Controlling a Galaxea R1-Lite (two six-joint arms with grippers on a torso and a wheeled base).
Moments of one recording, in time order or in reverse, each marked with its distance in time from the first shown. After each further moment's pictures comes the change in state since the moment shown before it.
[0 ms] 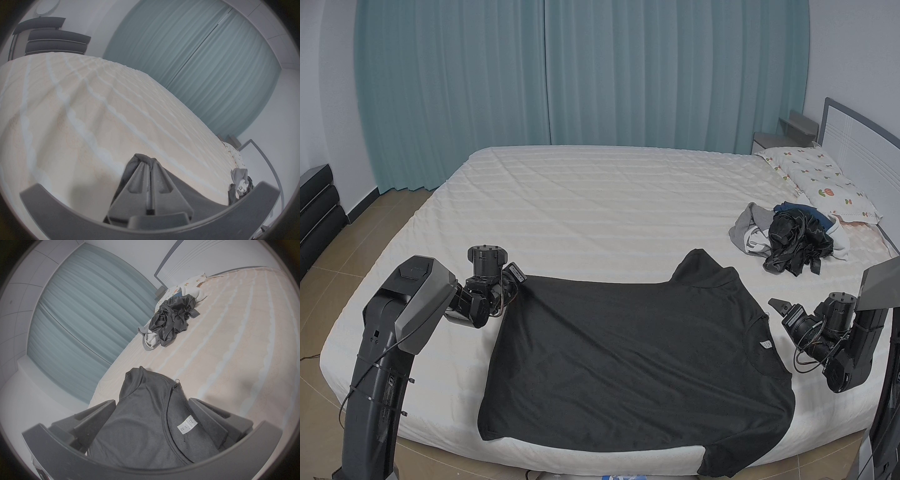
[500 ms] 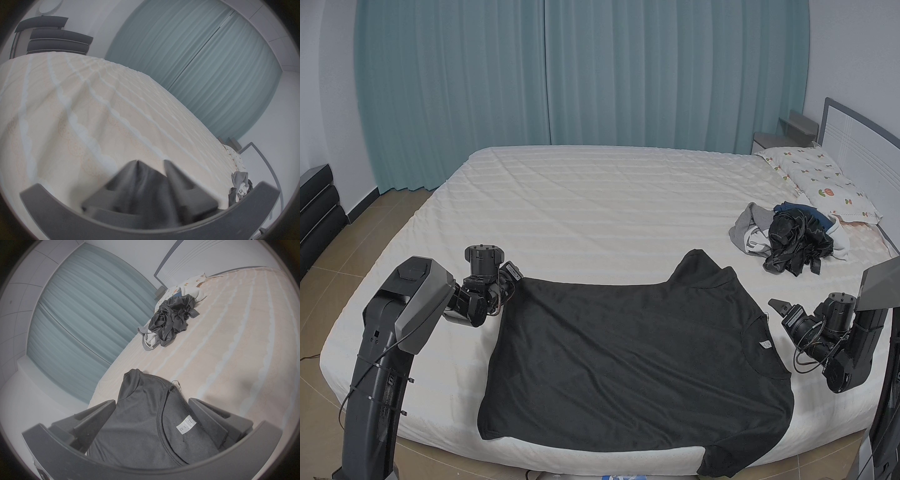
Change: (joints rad) left arm 0.008 0.007 -0.013 0.004 -0.006 -0.028; right arm 0.001 0.001 0.004 0.000 -0.001 0.000
